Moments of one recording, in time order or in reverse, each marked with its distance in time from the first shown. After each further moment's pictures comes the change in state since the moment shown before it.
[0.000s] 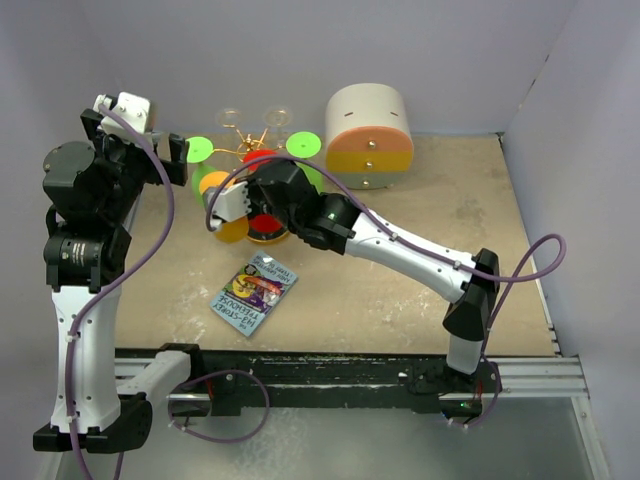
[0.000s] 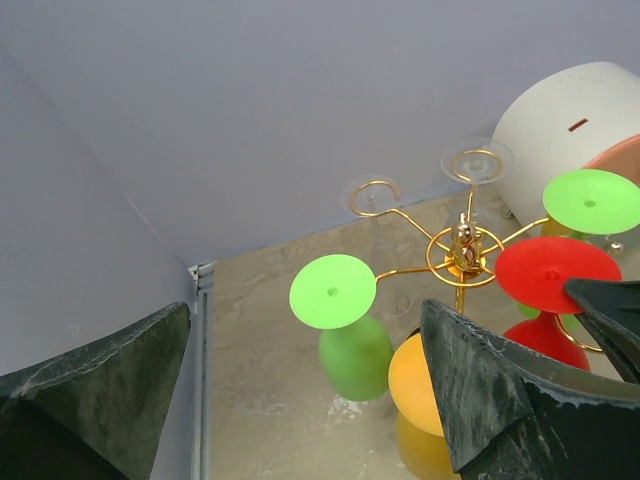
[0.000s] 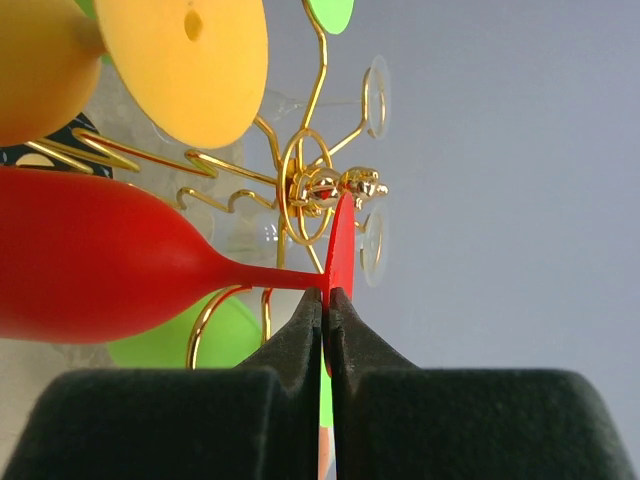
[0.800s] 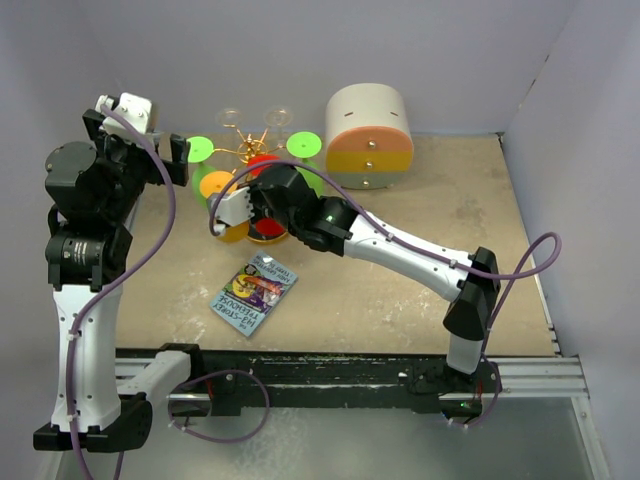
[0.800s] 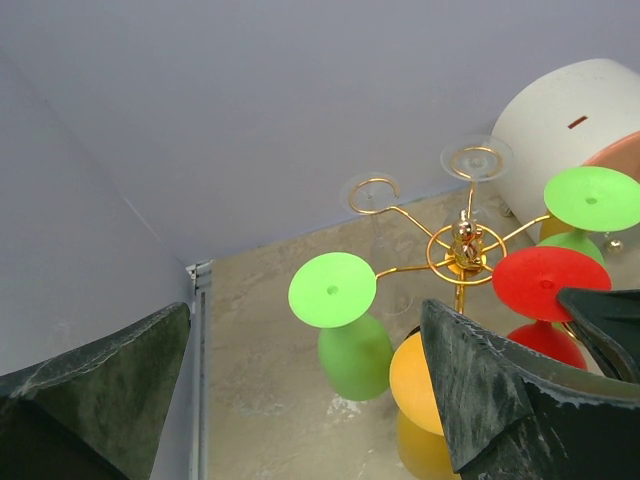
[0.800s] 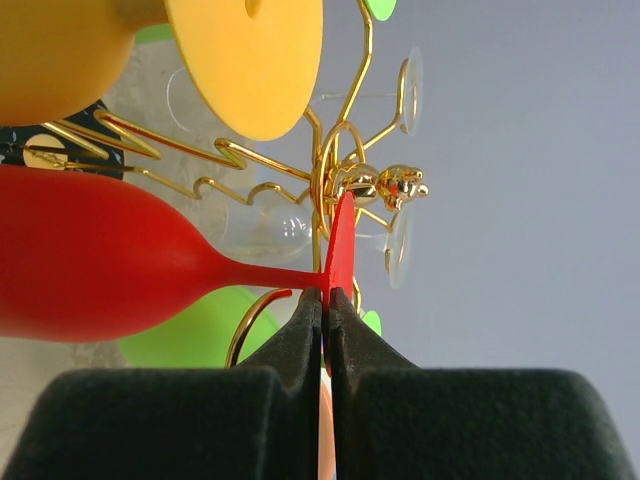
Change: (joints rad) left arm 0.000 0.000 -0.011 0.010 0.005 0.000; right arm -0.016 -0.002 -0.066 0.031 -0.005 -0.022
